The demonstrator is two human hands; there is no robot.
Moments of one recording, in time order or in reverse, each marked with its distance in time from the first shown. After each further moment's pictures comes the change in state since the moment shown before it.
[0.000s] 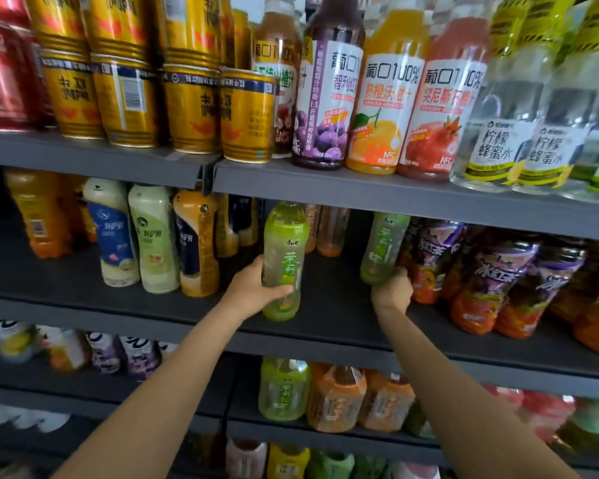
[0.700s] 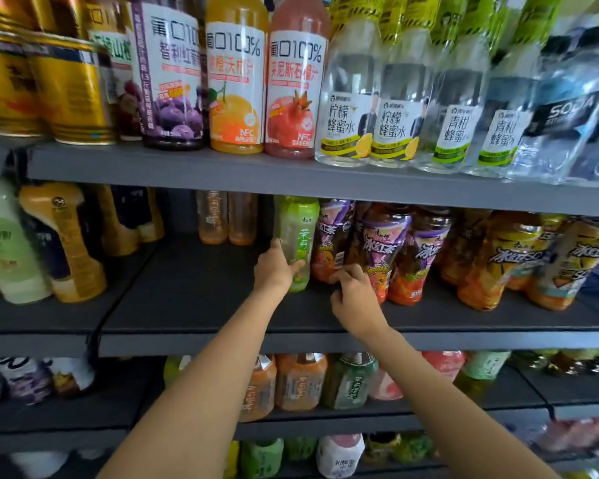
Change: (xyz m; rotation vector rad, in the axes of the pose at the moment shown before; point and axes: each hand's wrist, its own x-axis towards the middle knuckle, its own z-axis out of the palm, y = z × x) left_hand 0.053 0.097 0.178 0.189 0.088 -0.015; right_hand -0.004 0.070 -0.117 -0.446 -0.215 -0.565
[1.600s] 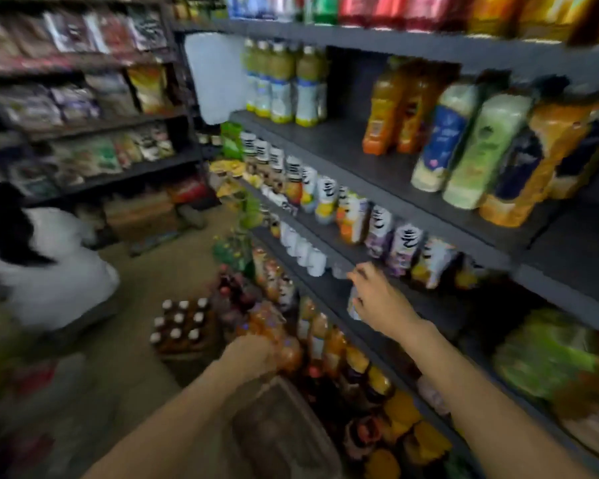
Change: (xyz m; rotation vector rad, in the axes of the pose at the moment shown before) left_hand -0.386 -0.417 -0.229 0.555 -0.205 -0.662; right_hand -0.156 -0.378 0.202 0.037 -0.545 -1.024
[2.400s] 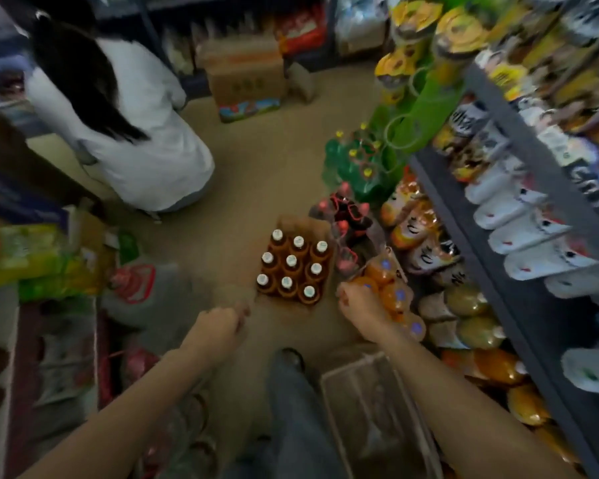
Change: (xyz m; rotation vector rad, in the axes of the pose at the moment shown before) left_hand 0.072 -0.441 0.049 -0.261 -0.176 -0.468; right_hand 0.342 -0.259 0.349 0.253 -0.669 -0.008
